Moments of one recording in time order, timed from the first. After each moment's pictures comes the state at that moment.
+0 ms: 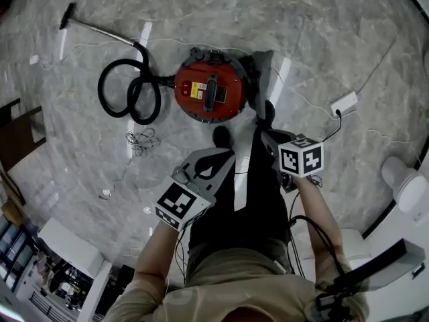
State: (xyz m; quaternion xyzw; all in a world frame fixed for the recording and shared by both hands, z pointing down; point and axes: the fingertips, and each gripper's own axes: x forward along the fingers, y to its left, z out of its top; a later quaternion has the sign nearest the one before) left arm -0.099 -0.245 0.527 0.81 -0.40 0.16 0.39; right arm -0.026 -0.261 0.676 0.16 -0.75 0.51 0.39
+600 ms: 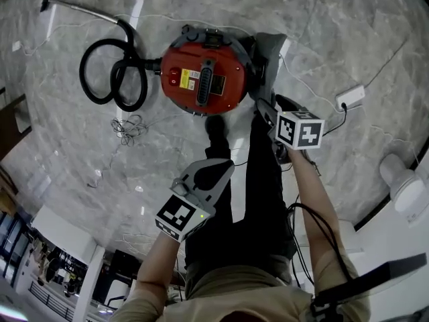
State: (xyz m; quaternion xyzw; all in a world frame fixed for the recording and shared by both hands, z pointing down) left arm -0.091 -0.208 0.622 0.77 -0.41 0.13 0.47; right arm -0.038 -0.320 0.808 0.25 -0.74 0.48 0.40
